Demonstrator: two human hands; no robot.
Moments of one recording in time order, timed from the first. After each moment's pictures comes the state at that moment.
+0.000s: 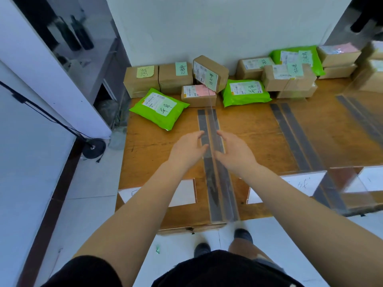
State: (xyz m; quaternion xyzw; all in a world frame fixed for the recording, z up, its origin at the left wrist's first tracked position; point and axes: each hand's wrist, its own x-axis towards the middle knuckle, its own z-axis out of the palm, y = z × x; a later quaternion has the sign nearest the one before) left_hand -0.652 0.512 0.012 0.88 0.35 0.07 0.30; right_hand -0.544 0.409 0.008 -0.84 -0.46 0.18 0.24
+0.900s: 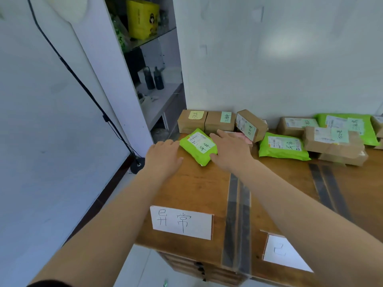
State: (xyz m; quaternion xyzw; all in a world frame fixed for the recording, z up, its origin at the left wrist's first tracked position) left_hand -0.743 0.547 0.122 0.86 0.50 0.03 -0.04; right_hand -0.562 0.493 0.118 -0.75 -0.66 -0.02 0.08
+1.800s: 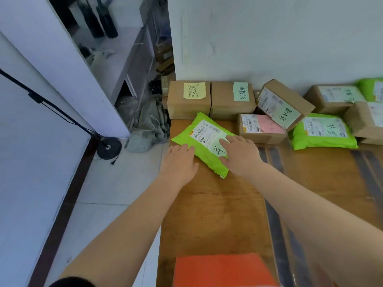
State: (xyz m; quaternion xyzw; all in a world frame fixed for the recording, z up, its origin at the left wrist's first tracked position) left_hand -0.703 0.761 -0.039 0.92 0.37 -0.05 0.07; right_hand -0.541 0.681 -0.031 -0.81 -0.58 0.08 -0.06
